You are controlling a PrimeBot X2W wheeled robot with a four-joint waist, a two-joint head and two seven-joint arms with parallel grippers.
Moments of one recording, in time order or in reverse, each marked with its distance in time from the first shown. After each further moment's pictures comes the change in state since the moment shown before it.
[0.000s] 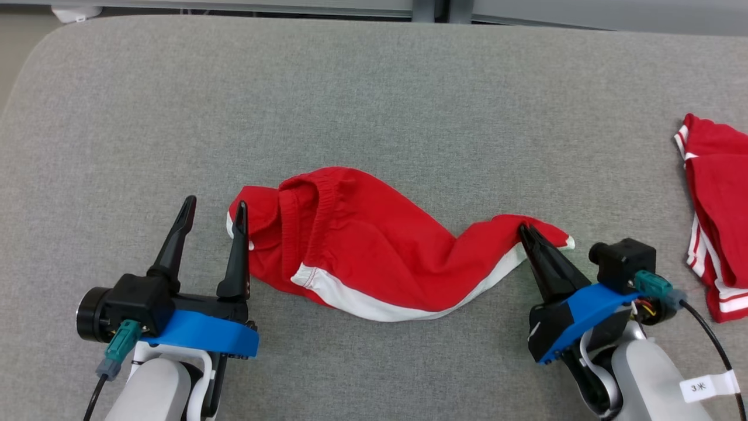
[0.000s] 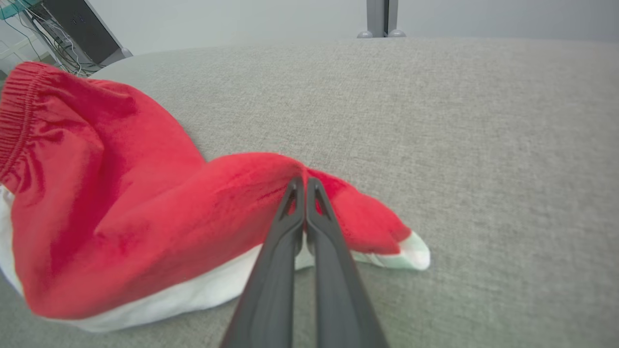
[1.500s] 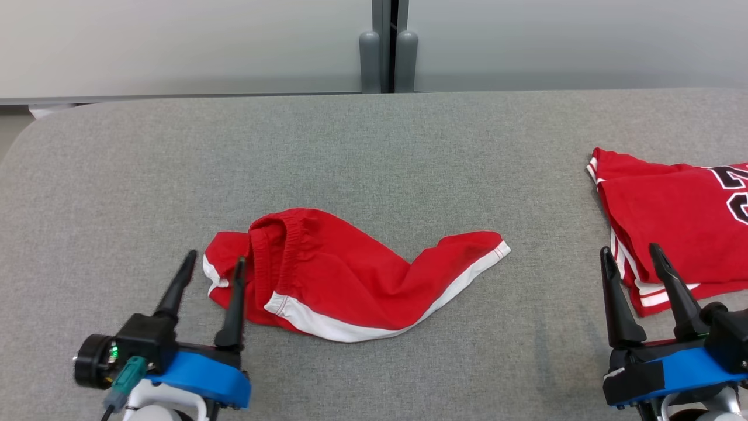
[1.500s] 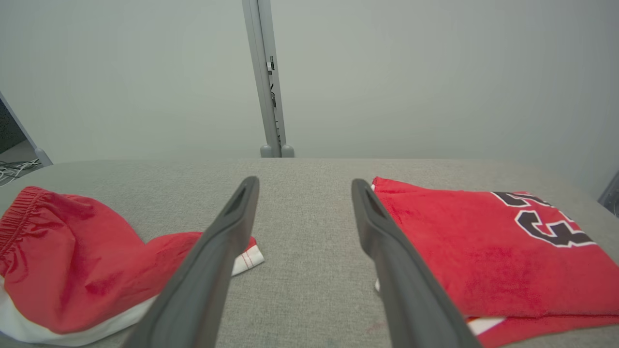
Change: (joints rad) left arm 0.130 0.058 -0.007 -0.037 0.014 0.026 0.060; right arm 0.277 0.051 -0.245 -0.339 -0.108 0.000 -0.078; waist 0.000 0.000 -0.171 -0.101
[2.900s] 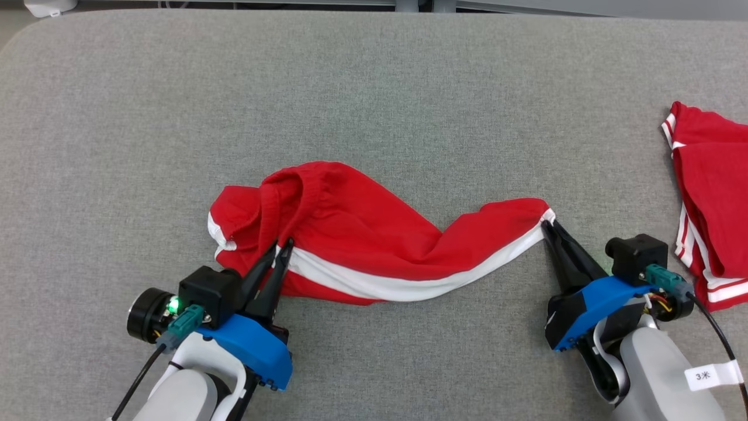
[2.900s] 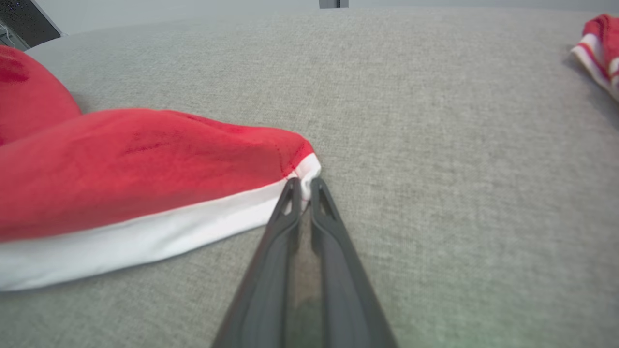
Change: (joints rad) left arm -0.140 -0.015 -0.147 0.008 -0.024 -0.092 0.205; right arm -0.374 -0.081 0.218 0.585 0.081 0.000 -0.042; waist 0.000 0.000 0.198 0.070
